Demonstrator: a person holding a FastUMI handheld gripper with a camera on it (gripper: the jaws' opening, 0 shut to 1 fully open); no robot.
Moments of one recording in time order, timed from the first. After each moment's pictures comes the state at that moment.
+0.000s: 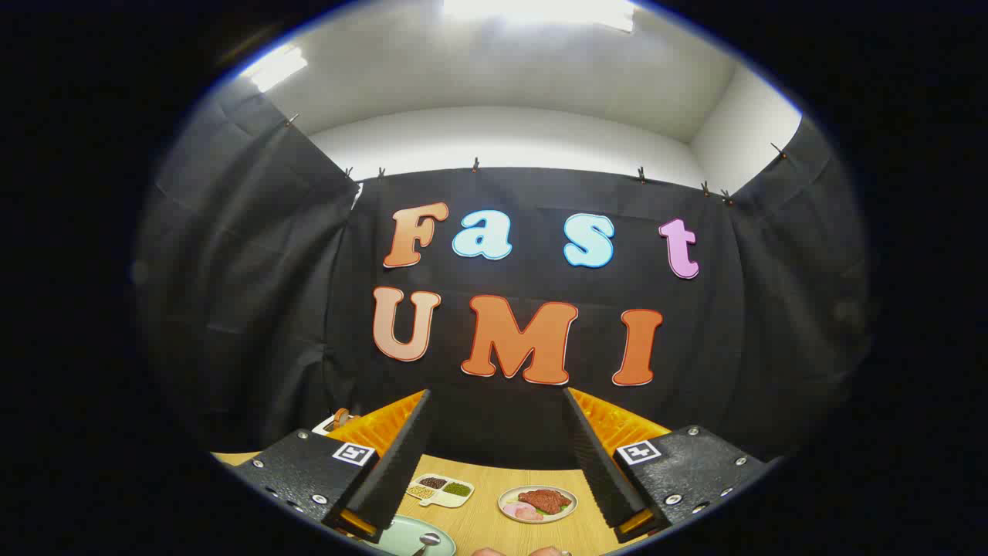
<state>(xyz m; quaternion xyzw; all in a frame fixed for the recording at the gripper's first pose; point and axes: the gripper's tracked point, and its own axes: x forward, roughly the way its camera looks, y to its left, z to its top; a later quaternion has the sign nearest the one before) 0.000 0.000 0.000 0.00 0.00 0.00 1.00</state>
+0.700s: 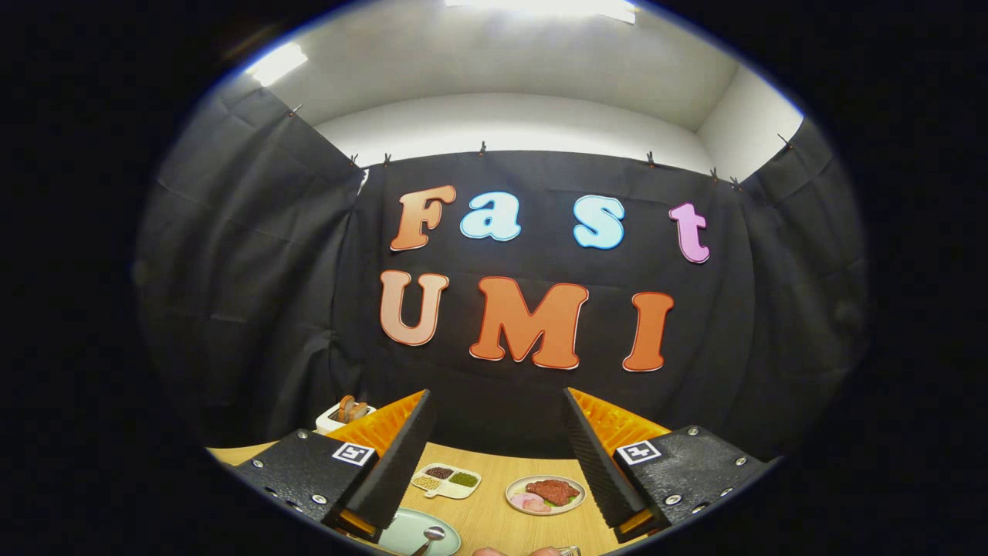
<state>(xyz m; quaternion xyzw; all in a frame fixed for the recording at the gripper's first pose) 0.012 0.012 -0.032 0.00 0.03 0.02 1.00</state>
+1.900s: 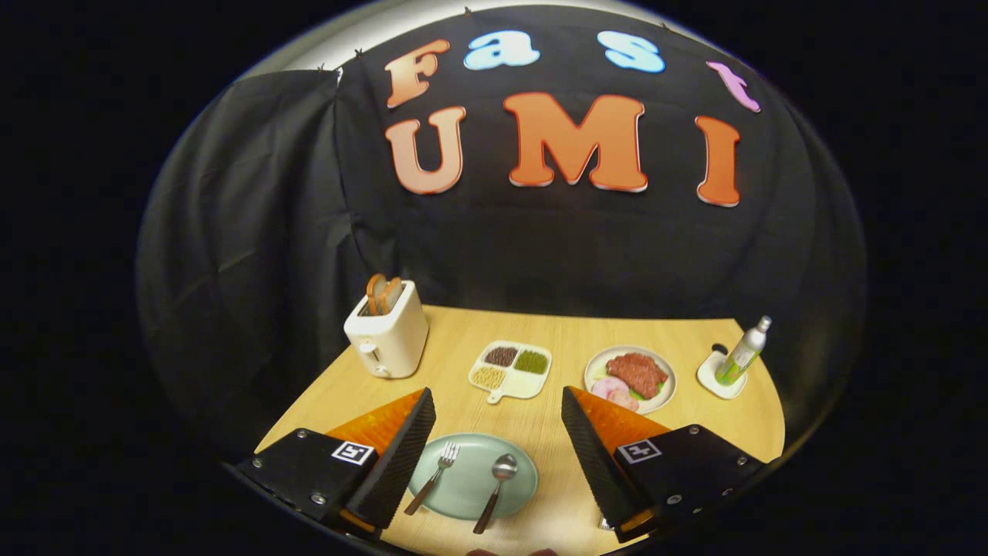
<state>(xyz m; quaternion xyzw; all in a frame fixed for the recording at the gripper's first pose) 0.031 0.107 -0.246 0.08 0.40 0.10 0.91</state>
